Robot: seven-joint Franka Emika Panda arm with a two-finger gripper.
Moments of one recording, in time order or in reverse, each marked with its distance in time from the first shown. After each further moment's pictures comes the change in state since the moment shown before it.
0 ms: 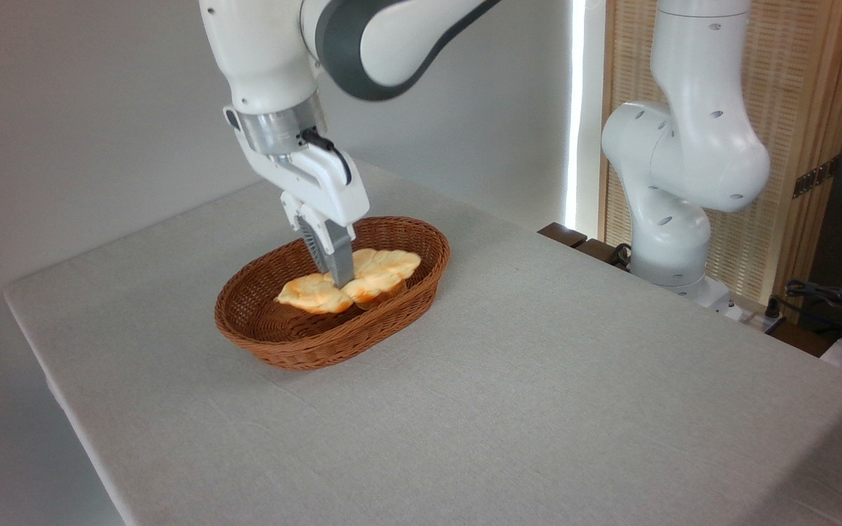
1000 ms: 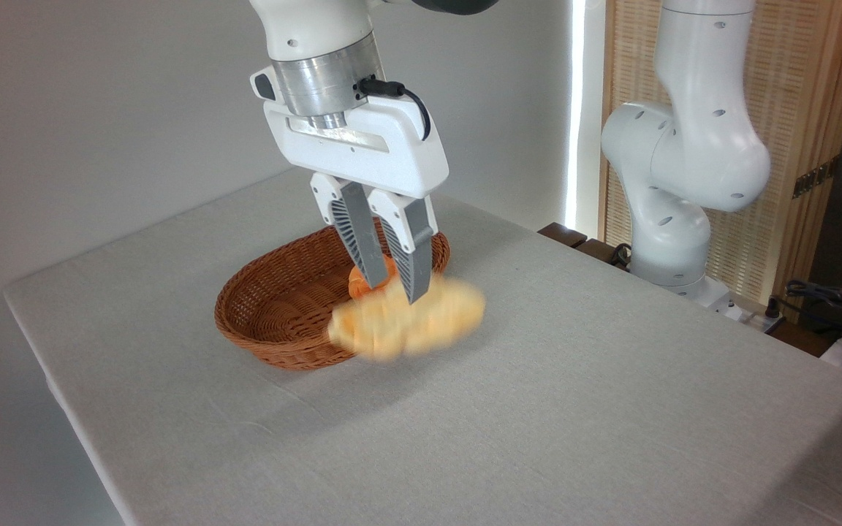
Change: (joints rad) arm 0.011 -0.037 0.209 0.132 0.155 -0.158 0.080
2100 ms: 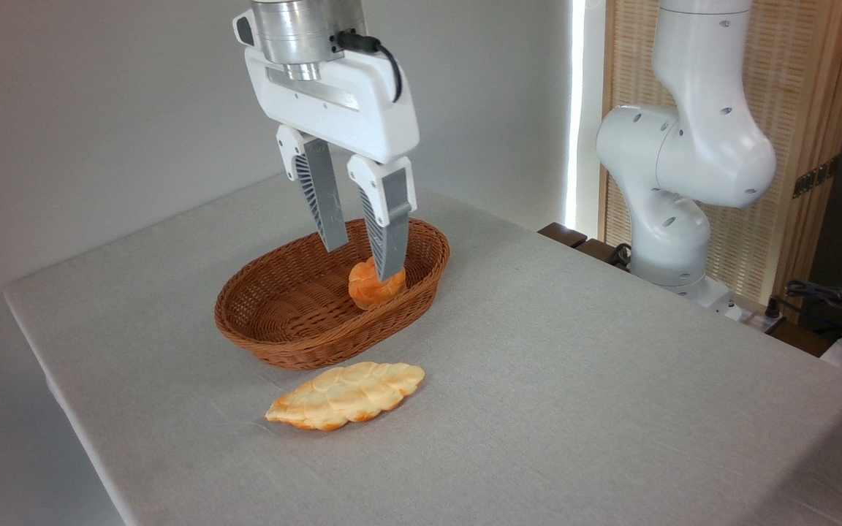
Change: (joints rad) arm 0.172 0.004 -0.176 0.086 -0.067 0.001 0.095
